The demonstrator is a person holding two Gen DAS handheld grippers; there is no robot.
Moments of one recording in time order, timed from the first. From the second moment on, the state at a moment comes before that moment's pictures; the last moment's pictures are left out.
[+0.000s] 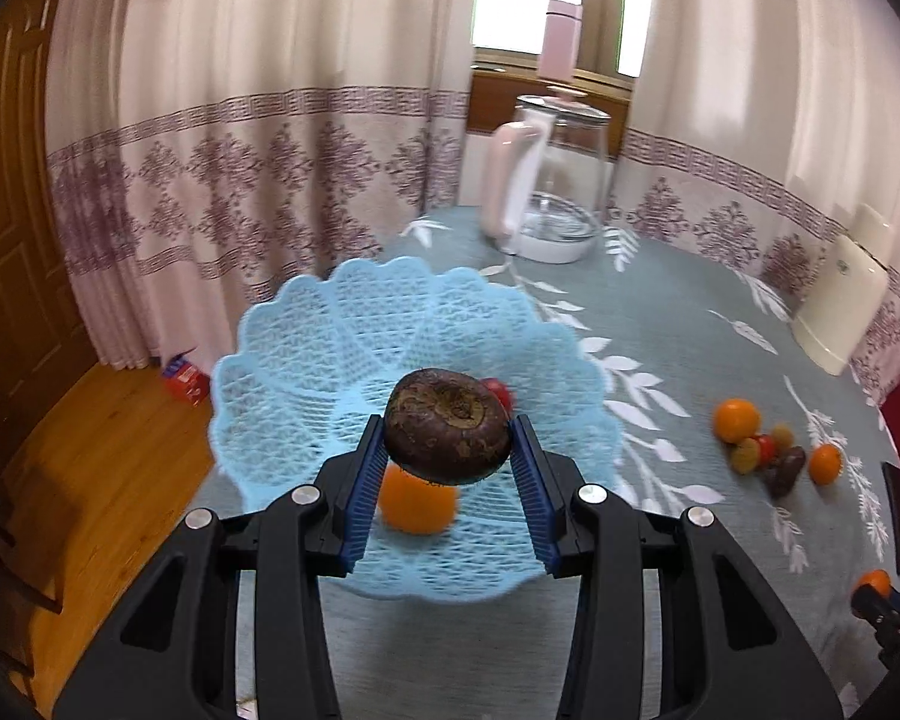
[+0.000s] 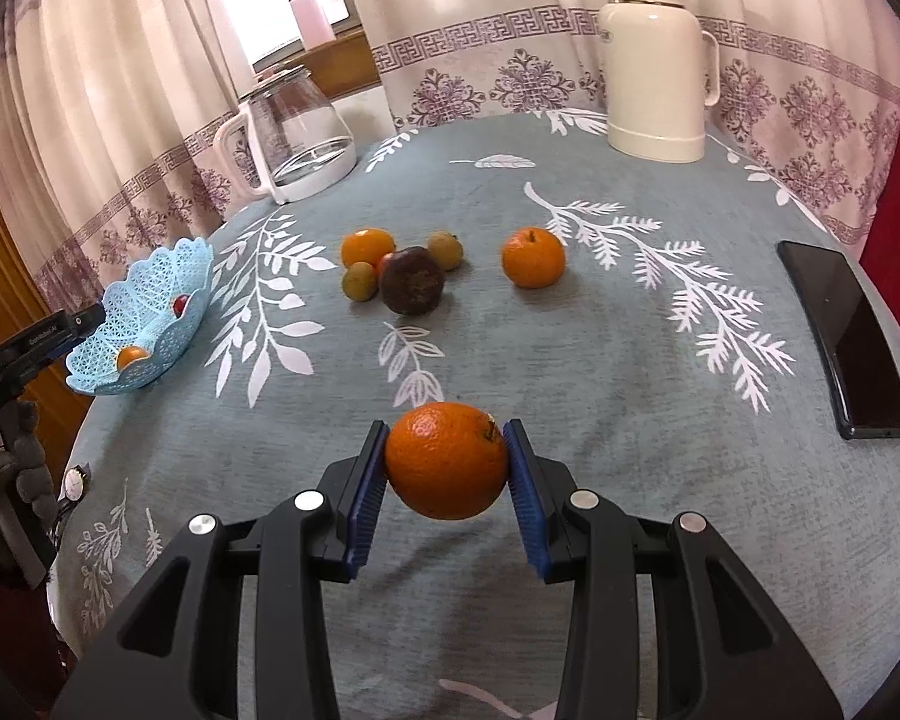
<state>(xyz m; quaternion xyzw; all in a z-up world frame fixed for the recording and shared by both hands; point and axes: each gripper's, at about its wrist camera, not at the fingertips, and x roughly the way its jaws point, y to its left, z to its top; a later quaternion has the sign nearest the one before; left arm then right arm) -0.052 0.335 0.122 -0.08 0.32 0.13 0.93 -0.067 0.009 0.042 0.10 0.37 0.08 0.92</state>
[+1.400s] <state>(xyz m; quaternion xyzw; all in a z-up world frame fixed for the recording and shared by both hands) -0.075 0.393 0.121 -0.11 0.30 0.21 0.92 0.013 0.199 0.096 0.03 0.35 0.28 0.89</state>
